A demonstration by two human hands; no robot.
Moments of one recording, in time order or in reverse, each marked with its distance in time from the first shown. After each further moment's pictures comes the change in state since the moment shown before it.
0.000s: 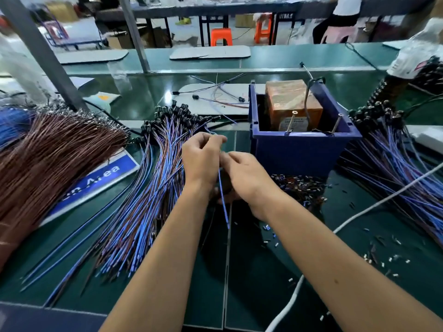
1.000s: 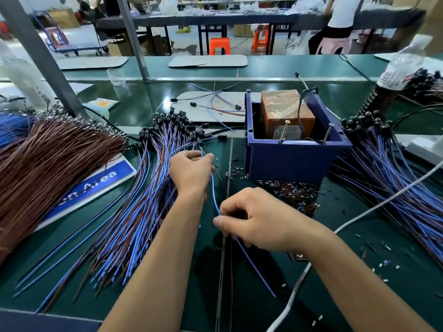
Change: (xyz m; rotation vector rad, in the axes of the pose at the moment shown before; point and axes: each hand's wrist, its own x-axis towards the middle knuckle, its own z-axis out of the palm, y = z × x) left_hand 0.016 -0.022 -0.002 0.156 0.174 -0.136; right_hand -0.060 -0.004 -0.037 -0.729 -0.317 -0.271
